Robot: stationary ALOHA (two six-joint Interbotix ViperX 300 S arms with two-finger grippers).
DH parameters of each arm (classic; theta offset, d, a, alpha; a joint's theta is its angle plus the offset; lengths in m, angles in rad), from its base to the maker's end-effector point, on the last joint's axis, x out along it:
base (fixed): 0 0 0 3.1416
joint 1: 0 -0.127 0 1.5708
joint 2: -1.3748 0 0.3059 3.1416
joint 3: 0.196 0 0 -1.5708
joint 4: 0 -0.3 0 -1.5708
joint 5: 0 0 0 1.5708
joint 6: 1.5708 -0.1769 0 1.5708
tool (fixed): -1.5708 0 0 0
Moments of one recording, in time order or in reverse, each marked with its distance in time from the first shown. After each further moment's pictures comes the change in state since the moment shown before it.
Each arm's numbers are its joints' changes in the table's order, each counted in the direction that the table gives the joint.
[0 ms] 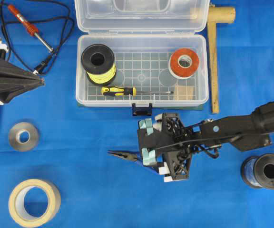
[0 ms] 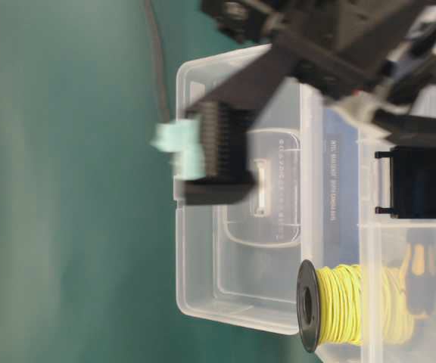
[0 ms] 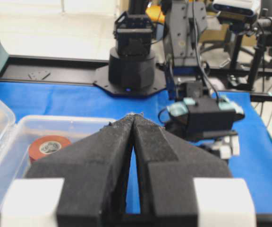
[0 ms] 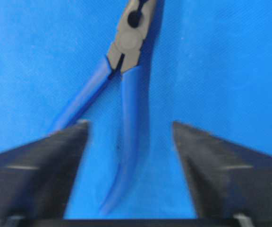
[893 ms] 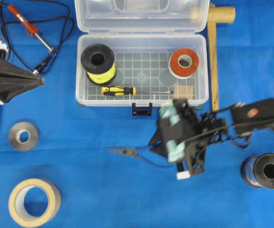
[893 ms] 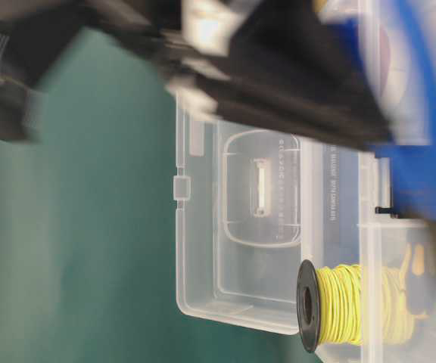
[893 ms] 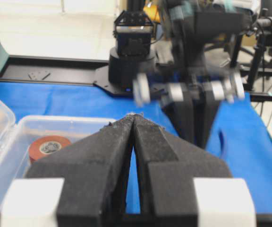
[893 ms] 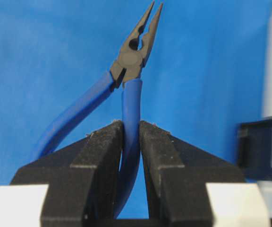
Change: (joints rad) left arm 0.000 0.000 0.000 0.000 -0.002 -0.002; right arm 0.000 -0.192 -0.048 -0.002 -0.040 0.101
